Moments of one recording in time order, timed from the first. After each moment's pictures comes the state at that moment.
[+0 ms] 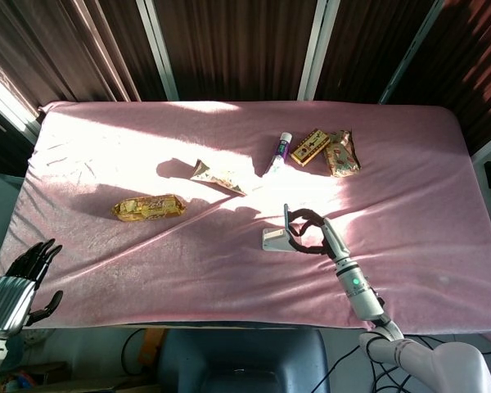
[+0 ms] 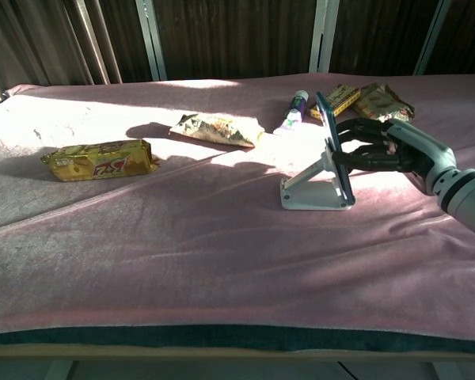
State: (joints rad) left arm -0.15 -1.07 0.03 -1.57 1.66 1.48 -0.10; right arm 0.59 -1.87 0.15 -0.78 -1.48 1.10 1.03
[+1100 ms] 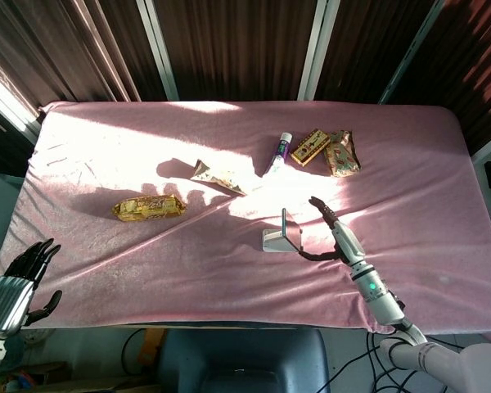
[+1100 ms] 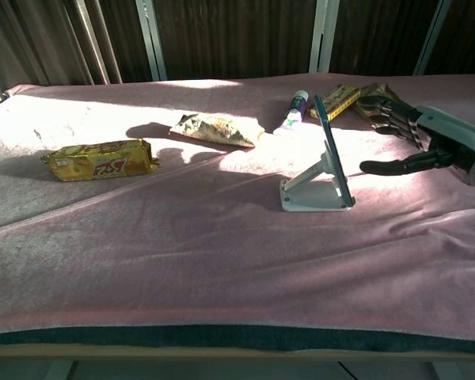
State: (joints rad) left arm -0.15 -1.06 0.03 -1.57 1.65 1.49 -0.12; right arm 0.54 -1.70 0.08 -0.94 -1.54 1.19 0.89
